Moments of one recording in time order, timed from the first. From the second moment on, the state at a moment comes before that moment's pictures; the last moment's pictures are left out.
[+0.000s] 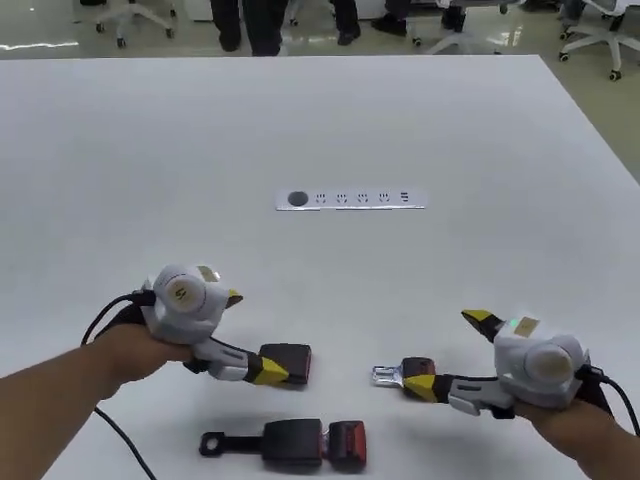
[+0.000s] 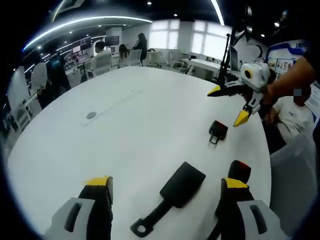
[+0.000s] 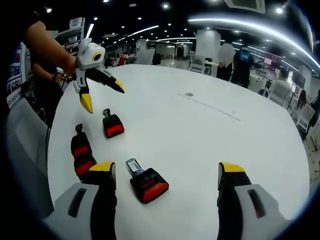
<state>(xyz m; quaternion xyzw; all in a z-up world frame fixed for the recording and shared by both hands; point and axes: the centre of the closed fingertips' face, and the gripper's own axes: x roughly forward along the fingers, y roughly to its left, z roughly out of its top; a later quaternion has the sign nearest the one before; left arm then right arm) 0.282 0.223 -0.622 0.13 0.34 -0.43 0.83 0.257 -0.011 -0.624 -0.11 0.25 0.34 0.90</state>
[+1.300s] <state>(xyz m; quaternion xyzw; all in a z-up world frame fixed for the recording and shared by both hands) 0.184 0.340 -0.532 -0.01 0.21 -0.28 0.94 0.175 -0.043 -0.535 -0.05 0.15 0.20 0.97</state>
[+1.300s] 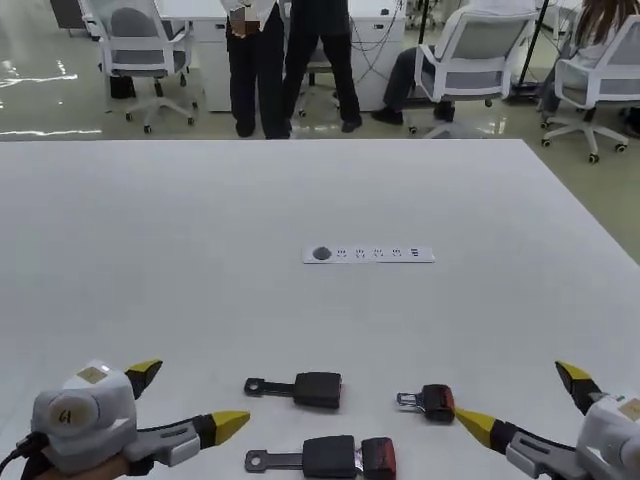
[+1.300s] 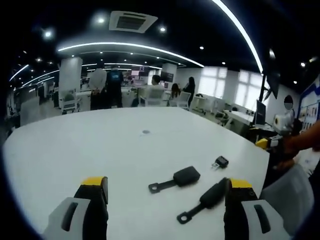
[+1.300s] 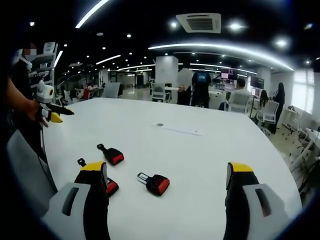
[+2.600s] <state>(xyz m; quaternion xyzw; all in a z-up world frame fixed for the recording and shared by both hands) 0.129 0.332 -0.511 0.03 0.19 -0.36 0.91 0.129 -0.036 -0.538 -0.08 0.16 0.26 0.95</state>
